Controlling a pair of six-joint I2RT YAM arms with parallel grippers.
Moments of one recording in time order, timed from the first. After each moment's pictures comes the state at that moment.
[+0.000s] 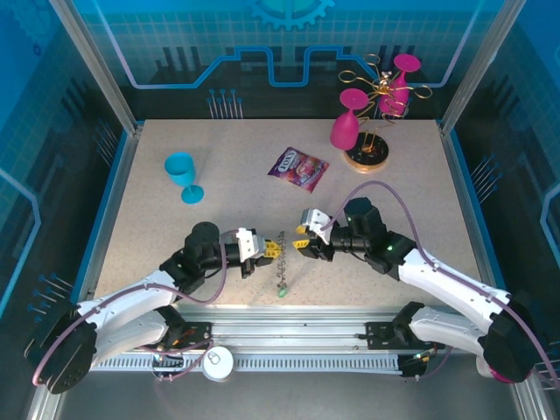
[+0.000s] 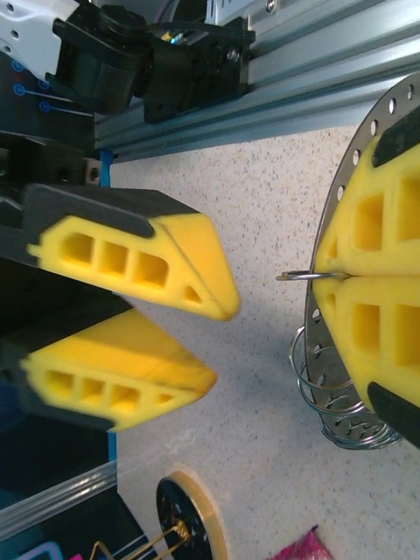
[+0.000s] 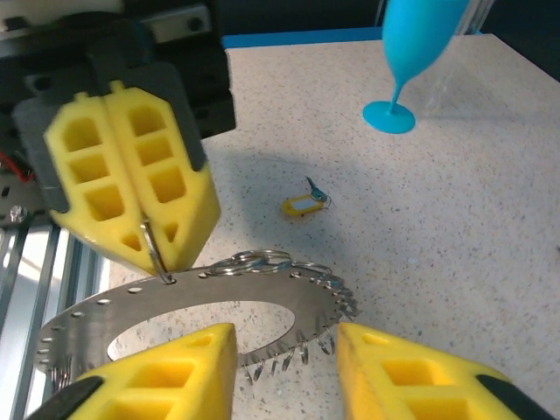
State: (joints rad) left arm -0.65 0.97 0.34 0.40 0.63 0.26; right arm 0.69 1.05 0.65 -0.07 -0.49 -0.31
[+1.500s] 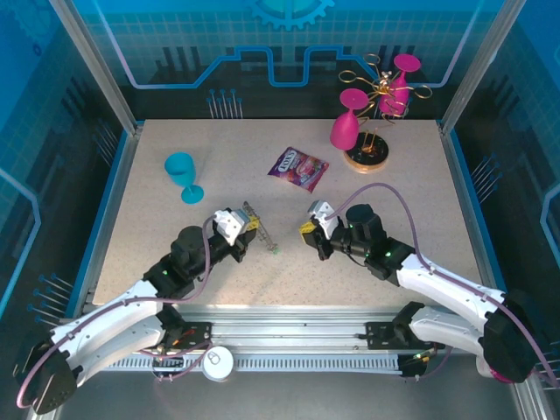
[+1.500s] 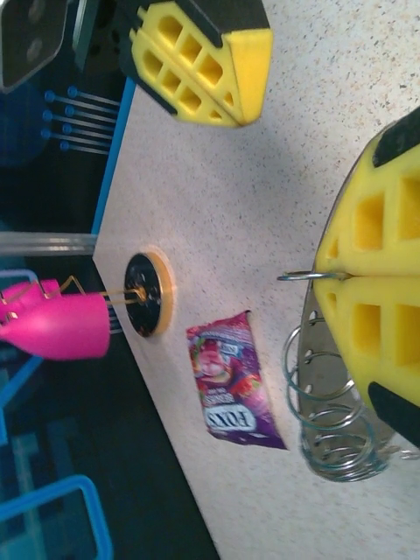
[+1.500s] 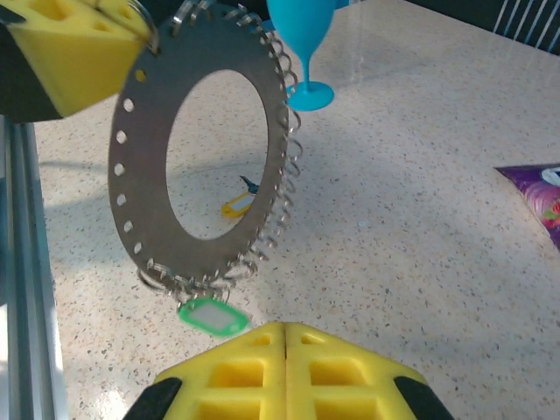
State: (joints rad) left arm -0.69 0.75 0.39 0.18 0.02 0.04; right arm 0.69 1.05 0.57 0.05 -0.30 -0.04
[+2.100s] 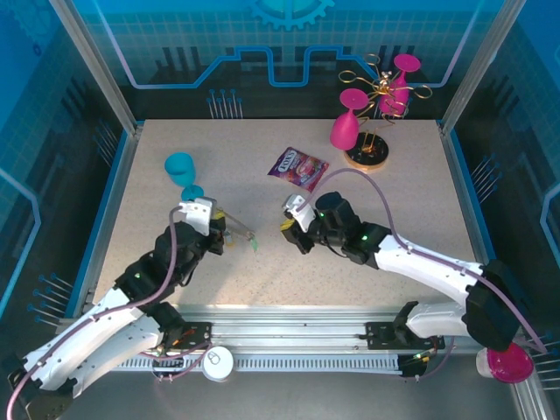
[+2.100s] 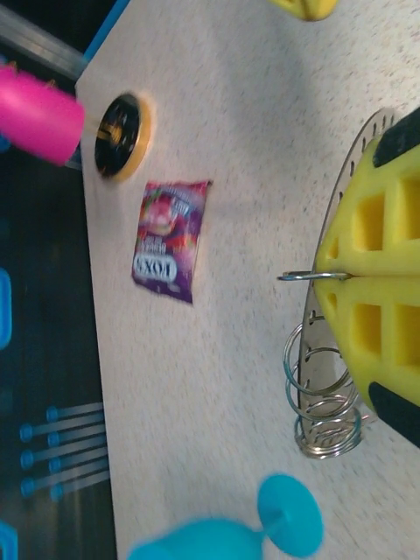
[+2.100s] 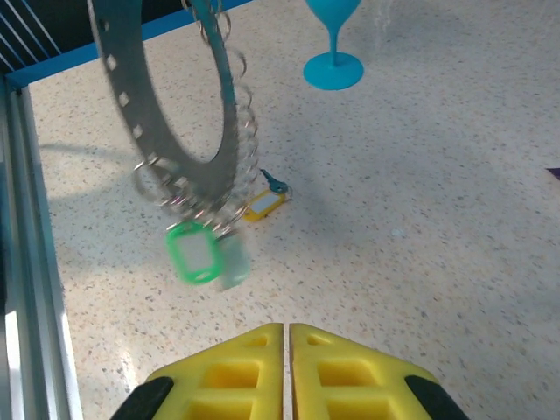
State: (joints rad) left arm -0.69 0.59 0.61 -0.38 -0.38 -0.27; right arm 0.82 1.28 0.82 -0.10 -0.23 -0.05
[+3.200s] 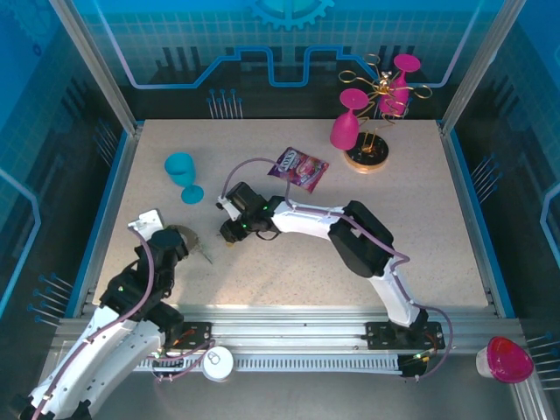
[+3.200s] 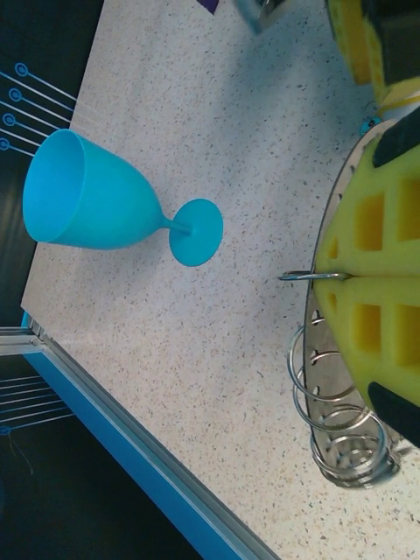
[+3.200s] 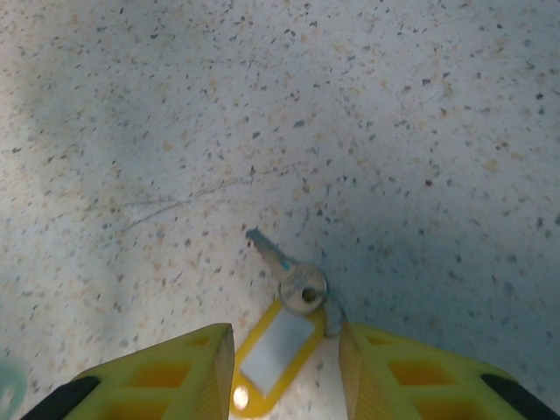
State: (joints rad) left arm -0.46 0.46 0.56 -0.72 -0.71 -0.56; right arm 0.93 2.22 1.65 -0.35 -0.17 0.22
